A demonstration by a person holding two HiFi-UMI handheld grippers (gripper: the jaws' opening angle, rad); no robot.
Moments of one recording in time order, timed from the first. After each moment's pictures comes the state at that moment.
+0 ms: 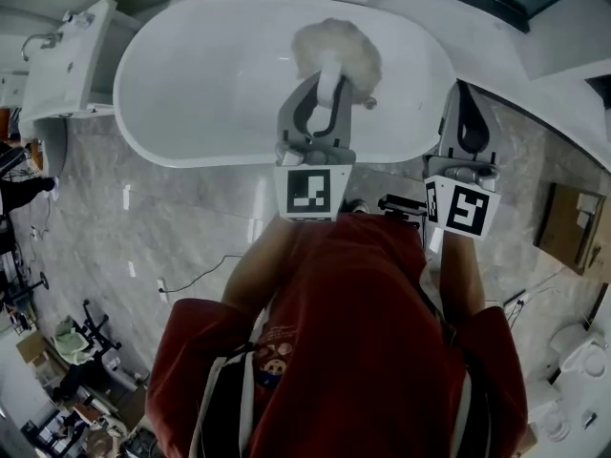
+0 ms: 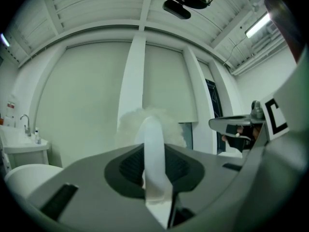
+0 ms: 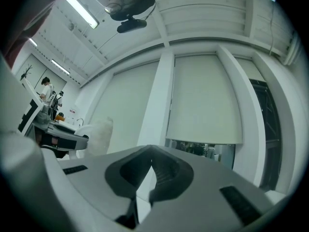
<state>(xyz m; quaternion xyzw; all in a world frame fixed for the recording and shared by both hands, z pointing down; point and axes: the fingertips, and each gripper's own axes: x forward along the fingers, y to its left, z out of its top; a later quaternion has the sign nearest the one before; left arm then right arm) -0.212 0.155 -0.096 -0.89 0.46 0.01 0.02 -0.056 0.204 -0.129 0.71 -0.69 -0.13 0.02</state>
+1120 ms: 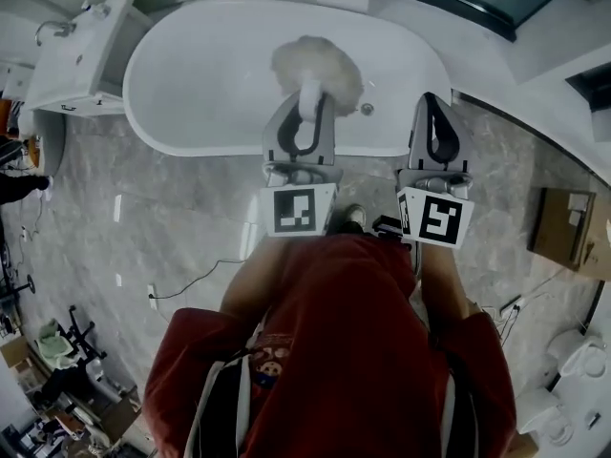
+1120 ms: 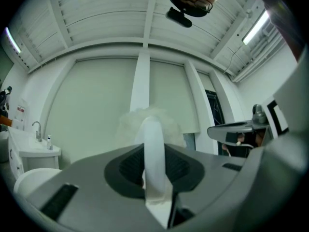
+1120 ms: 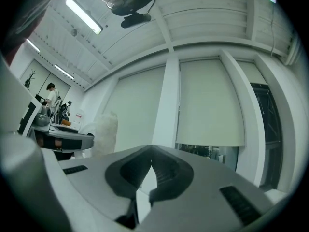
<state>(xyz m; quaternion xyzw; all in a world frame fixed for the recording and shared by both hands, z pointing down) -0.292 0.248 -0.135 -0.87 0.49 0.06 0.04 -0.150 0.286 -0.154 0.69 -0.71 -0.13 0.02</state>
